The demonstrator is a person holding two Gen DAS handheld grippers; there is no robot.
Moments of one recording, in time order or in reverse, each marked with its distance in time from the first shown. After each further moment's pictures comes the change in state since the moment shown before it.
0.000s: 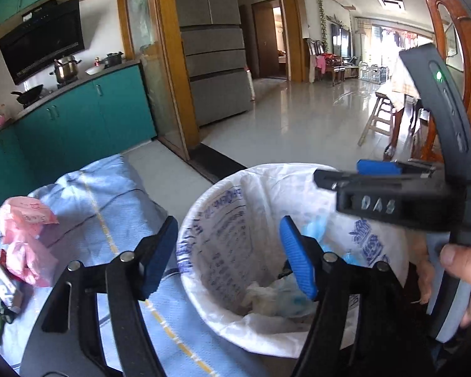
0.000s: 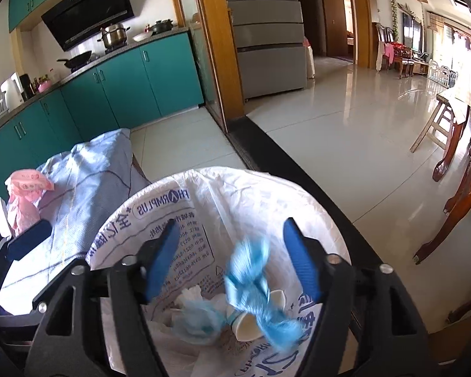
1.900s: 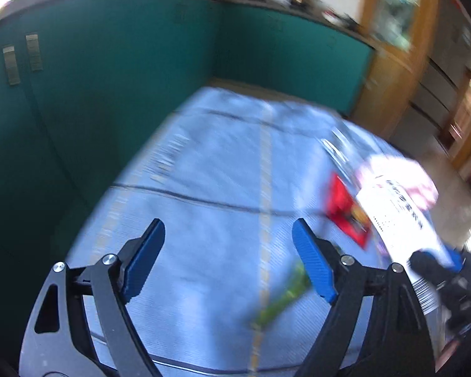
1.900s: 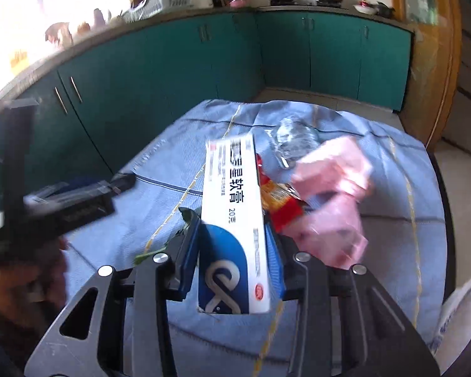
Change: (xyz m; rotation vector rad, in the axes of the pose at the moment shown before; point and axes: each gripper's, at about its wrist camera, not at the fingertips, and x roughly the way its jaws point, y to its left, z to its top) left arm -0.111 0.383 -0.126 -0.736 0.252 0.471; right arm 0.012 0.372 -0.018 -0.524 0.236 0.632
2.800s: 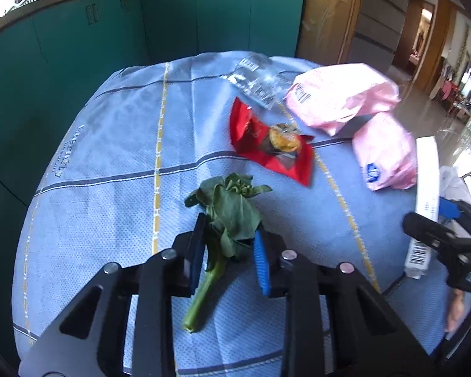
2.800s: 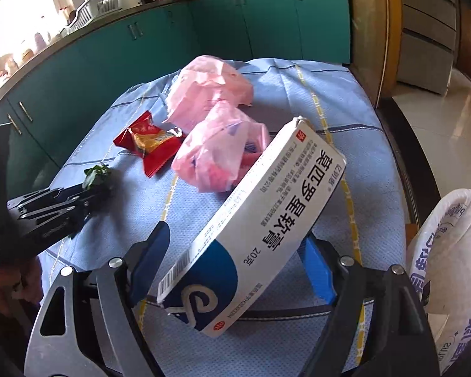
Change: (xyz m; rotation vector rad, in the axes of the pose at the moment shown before) left arm 0.025 -0.078 -0.031 0.265 0.086 -0.103; right arm 0.005 -0.084 -0.057 0.191 0.044 -0.161
